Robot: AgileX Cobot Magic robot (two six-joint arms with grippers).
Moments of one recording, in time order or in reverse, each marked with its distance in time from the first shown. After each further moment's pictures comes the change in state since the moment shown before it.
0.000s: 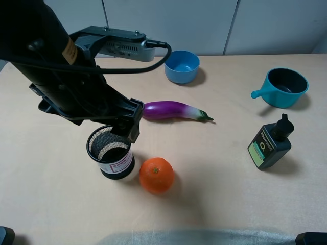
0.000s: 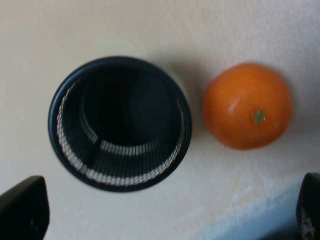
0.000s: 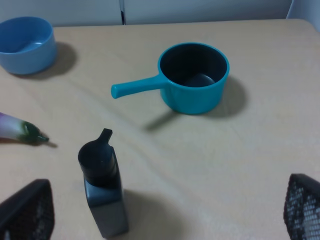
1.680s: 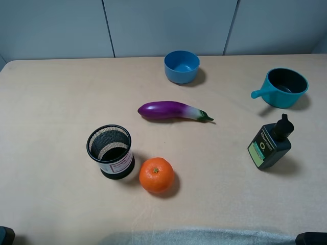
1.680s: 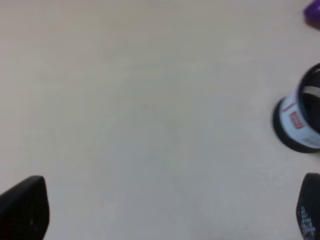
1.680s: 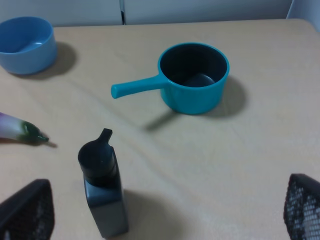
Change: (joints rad) left arm 0.733 -0.992 0.258 0.036 0.263 0.493; right arm 0.000 0.000 0.000 0.000 -0.001 0.000
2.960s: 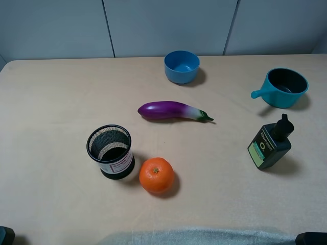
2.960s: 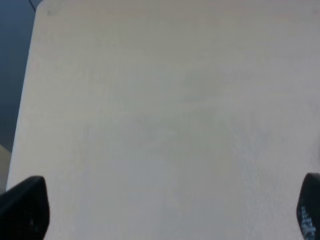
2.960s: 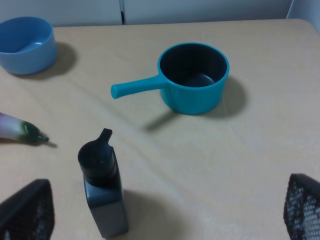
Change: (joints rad) left arm 0.168 -0.445 0.253 -0.037 -0.099 0.144; right arm 0.000 0.000 0.000 0.000 0.000 0.000
